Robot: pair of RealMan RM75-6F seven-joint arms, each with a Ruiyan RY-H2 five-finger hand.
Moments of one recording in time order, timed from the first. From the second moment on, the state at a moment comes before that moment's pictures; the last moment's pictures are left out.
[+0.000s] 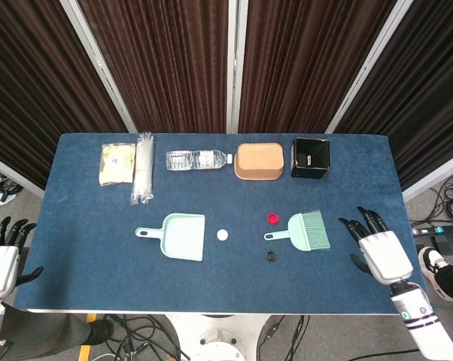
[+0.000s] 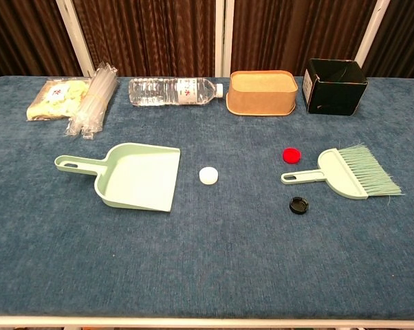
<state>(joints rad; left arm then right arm) -0.07 -1.15 -0.04 -1.60 1.42 1.49 0.20 0.28 -1.12 0.07 -1.68 -1.60 1.22 -0.32</state>
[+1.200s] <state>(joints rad) -0.07 -1.16 -0.04 -1.60 1.41 1.46 0.19 0.61 -1.66 0.10 -1.26 -1.32 0.91 -0.62</state>
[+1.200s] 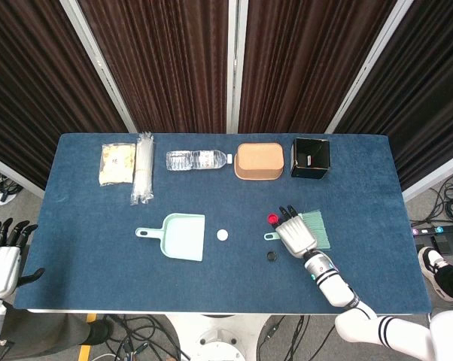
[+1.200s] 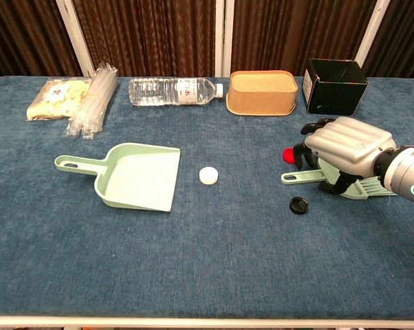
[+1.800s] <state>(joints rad) -0.07 -1.17 -0.03 -1.56 1.42 1.45 0.13 0.62 -1.70 0.09 -1.22 -1.29 0.93 -0.61</state>
